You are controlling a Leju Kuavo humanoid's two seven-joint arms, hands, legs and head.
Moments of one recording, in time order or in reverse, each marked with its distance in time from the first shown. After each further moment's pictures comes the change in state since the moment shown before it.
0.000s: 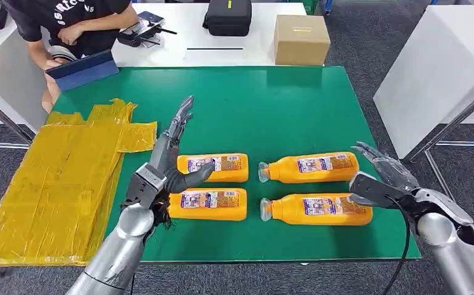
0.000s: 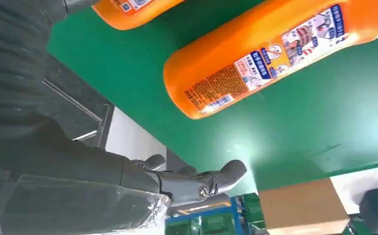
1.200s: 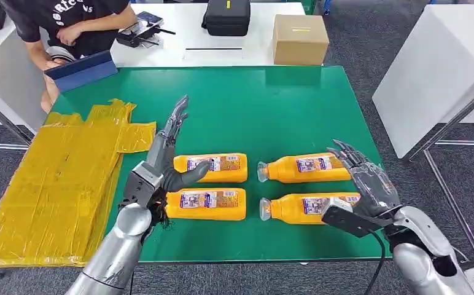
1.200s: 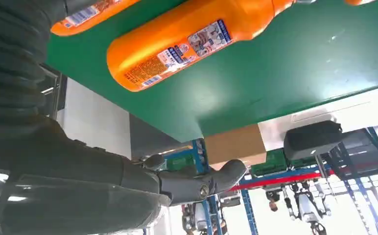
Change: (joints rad) left arm 0.005 0.000 0.023 0.000 -0.006 0.003 0.004; right arm 0.179 0.086 0.061 -0.354 0.144 -0.201 0.051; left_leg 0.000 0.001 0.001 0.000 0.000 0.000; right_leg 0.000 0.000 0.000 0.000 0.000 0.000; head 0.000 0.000
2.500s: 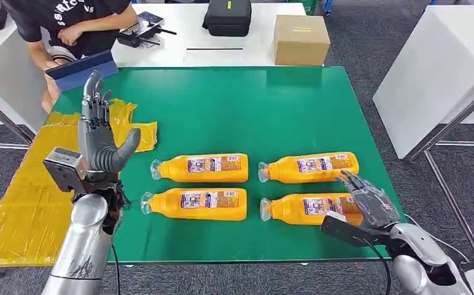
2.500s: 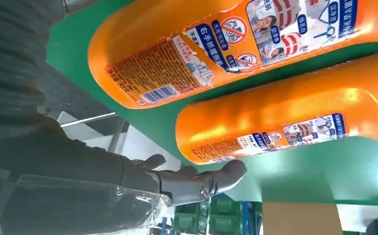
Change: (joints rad) left arm 0.020 0.035 0.245 -0.144 0.098 0.062 -0.015; right arm 0.048 -0.018 -0.011 0.172 0.116 0.065 0.078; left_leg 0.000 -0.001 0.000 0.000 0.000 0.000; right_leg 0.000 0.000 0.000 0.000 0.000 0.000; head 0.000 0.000
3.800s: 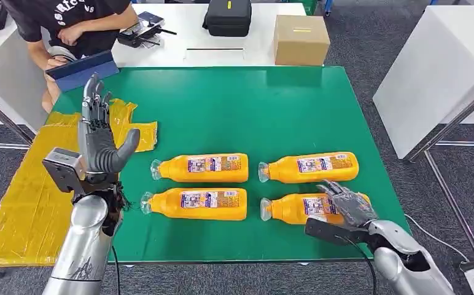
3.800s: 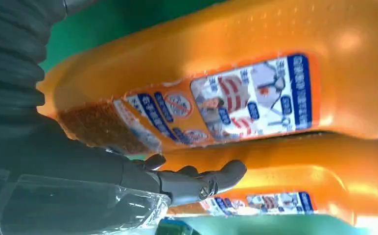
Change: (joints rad) left arm 0.009 -0.002 0.001 -0.003 0.013 0.000 0.014; right arm -0.112 0.015 0.154 0.182 -0.018 0.029 -0.007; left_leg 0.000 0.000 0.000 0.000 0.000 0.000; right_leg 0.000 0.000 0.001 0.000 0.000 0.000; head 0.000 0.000
